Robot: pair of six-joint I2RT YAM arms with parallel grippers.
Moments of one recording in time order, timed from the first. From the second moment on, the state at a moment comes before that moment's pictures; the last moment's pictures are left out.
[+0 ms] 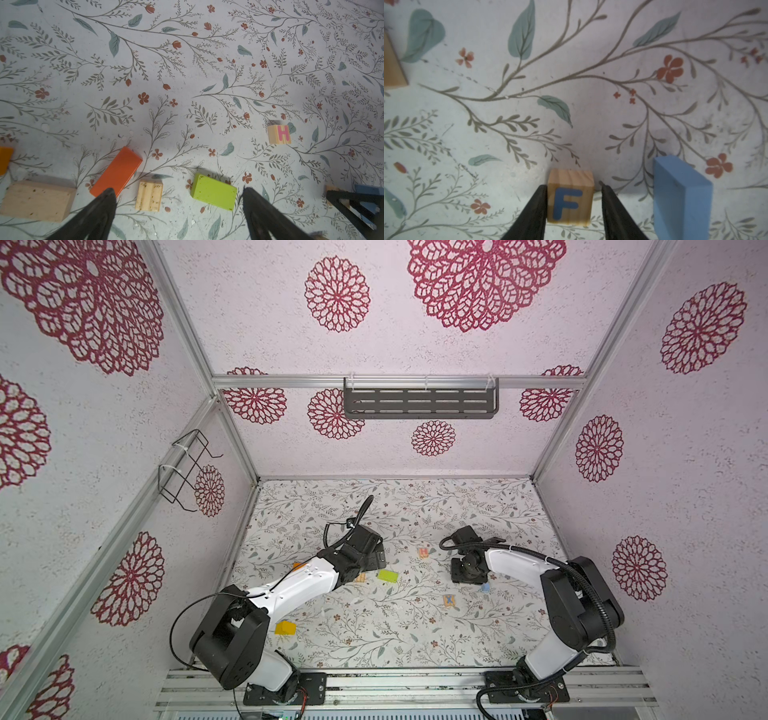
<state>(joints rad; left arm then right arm) -0.66 1.49 0.94 -0.38 -0.29 -0.70 0.45 1.66 0.94 -0.62 0.11 0.52</state>
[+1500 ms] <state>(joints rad) -0.62 1.33 0.81 -0.39 -0.27 -0.69 0.54 1.91 1.52 -0.95 0.13 0.43</state>
